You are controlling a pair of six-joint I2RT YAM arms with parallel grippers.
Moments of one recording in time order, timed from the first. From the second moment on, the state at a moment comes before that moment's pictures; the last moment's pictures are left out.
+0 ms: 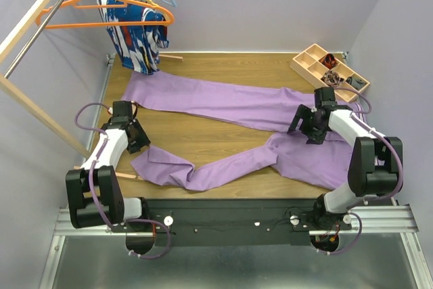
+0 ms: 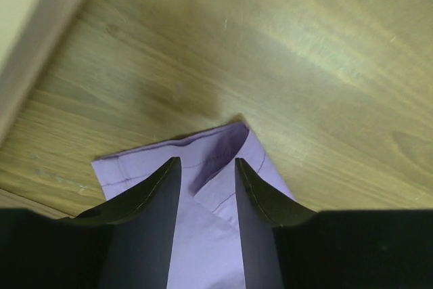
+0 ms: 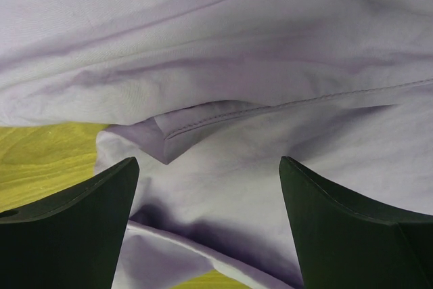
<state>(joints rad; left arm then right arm) 0.12 1.30 0.77 -0.57 -0.01 -0.44 -0.01 1.55 0.94 -0.57 -0.10 0.47</state>
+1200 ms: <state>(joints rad) 0.02 1.39 0.74 -0.62 0.04 -0.45 -0.01 1.56 0.89 -0.52 -0.13 0.46</state>
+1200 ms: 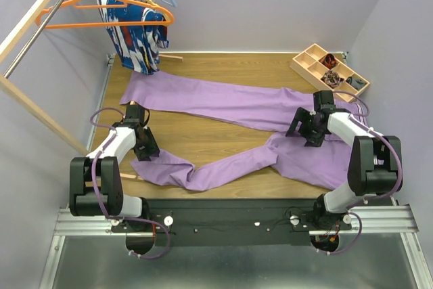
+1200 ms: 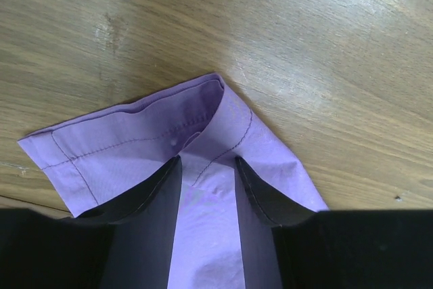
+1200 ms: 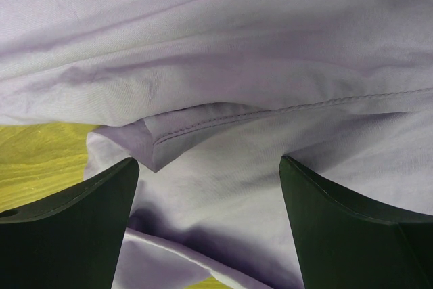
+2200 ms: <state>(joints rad) 0.01 1.43 0.76 -0.67 -0.05 -0.48 -0.01 1.59 0.91 -0.51 -0.14 0.46</state>
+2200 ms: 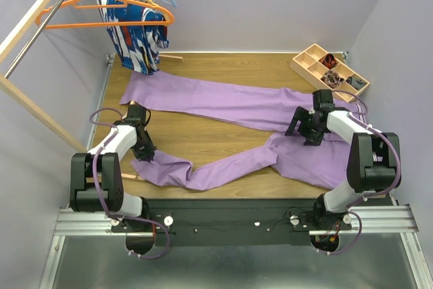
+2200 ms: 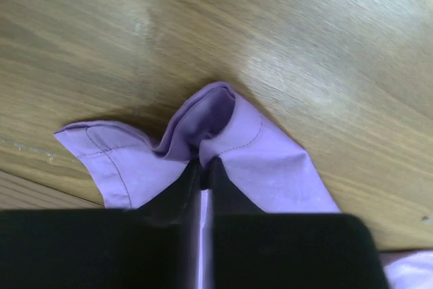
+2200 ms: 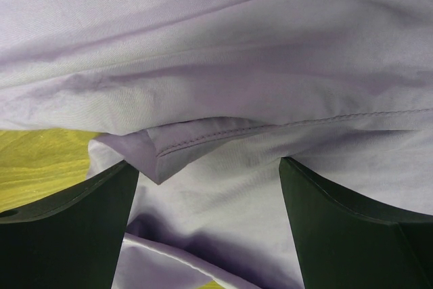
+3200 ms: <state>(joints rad) 0.24 1.37 1.20 -0.51 -0.14 -0.41 -0.02 1.65 0.94 -0.49 0.21 0.50</state>
